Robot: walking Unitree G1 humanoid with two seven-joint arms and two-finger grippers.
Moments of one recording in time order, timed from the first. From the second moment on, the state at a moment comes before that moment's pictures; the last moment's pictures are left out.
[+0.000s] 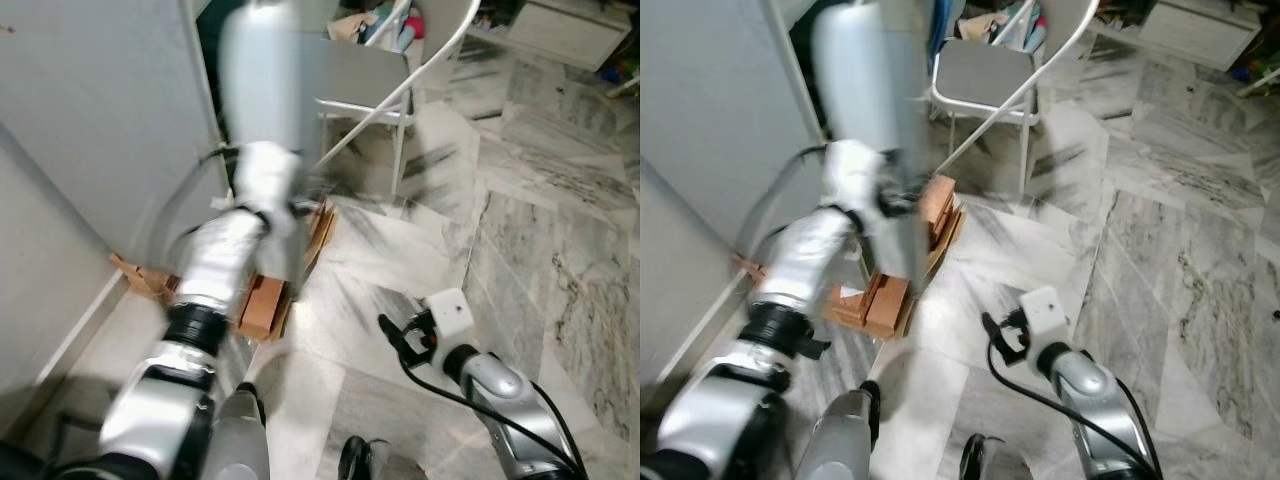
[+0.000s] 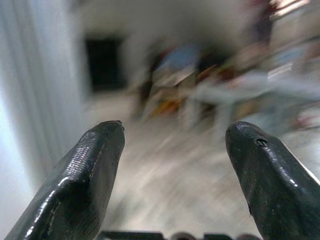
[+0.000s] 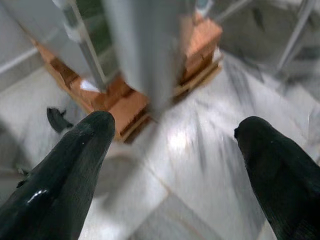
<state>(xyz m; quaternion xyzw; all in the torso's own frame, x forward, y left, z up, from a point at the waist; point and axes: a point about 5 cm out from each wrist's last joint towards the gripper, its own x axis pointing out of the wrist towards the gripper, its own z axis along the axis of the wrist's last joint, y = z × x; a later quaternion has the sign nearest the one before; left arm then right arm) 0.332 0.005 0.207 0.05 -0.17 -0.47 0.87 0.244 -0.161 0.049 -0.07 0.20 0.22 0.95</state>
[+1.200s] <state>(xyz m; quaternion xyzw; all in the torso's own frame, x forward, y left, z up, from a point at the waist) 0.235 0.199 0.076 0.06 0.03 -0.08 0.99 0.282 -0.143 0.098 -0.07 0.04 0.18 0.98</state>
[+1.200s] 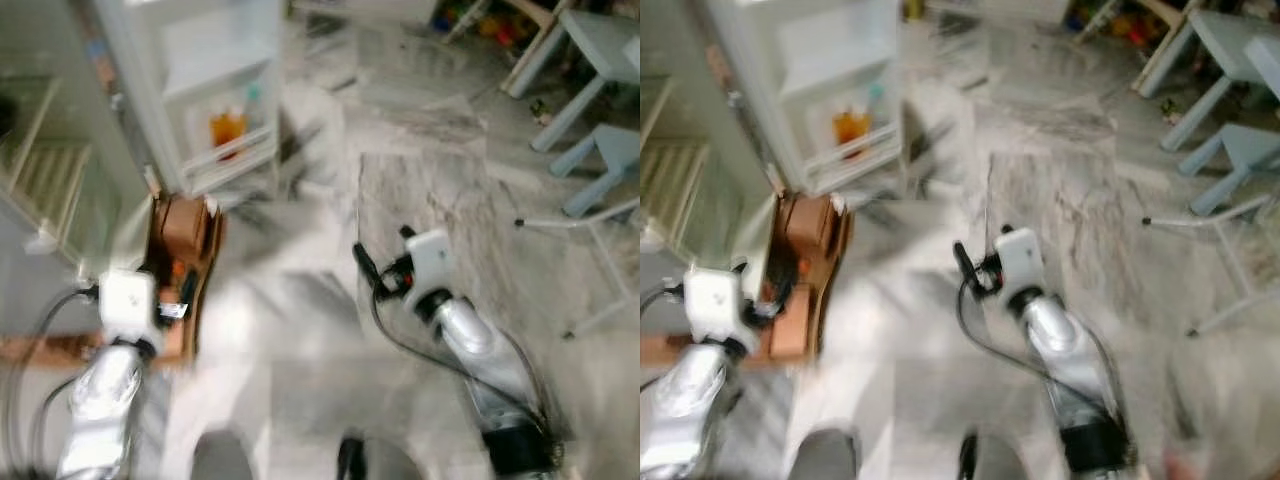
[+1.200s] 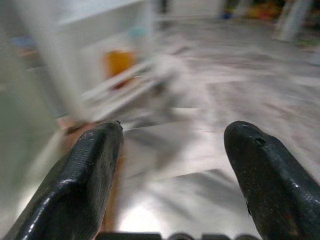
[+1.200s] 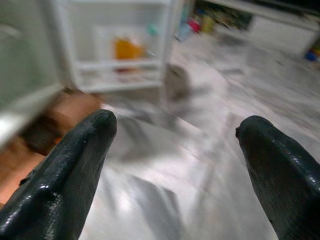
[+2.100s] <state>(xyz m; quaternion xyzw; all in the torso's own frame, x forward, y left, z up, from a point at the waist) 0.255 0.201 0.092 0.05 0.01 -0.03 1.00 0.300 -0.121 0.118 -0.05 -0.02 0.15 0.99</state>
